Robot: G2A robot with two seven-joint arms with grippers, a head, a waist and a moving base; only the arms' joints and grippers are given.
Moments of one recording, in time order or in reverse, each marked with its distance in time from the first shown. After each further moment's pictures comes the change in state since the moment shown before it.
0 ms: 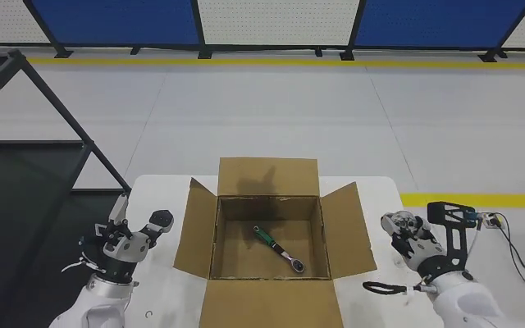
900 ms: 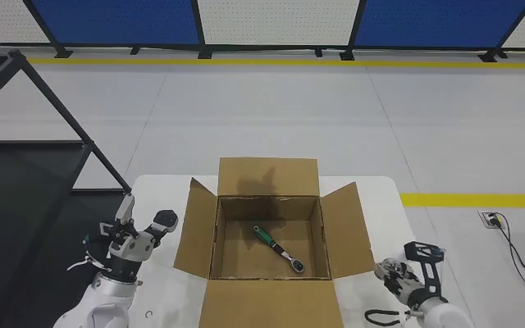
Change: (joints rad) left arm -0.002 0.001 0.017 0.000 0.021 -0.006 0.015; right arm -0.113 0.029 0.032 0.297 0.062 -0.123 -0.058
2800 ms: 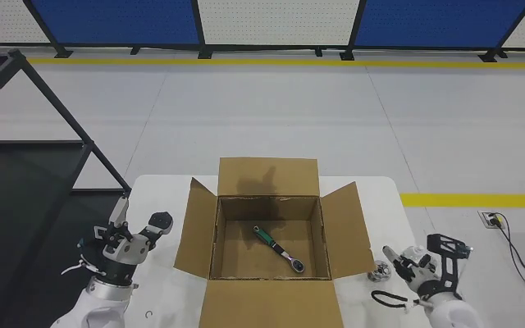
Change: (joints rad) left arm 0.020 0.003 -0.018 -0.013 -0.006 -0.004 -0.004; right arm -0.068 0.015 0.037 -0.128 0.108 0.100 -0.239
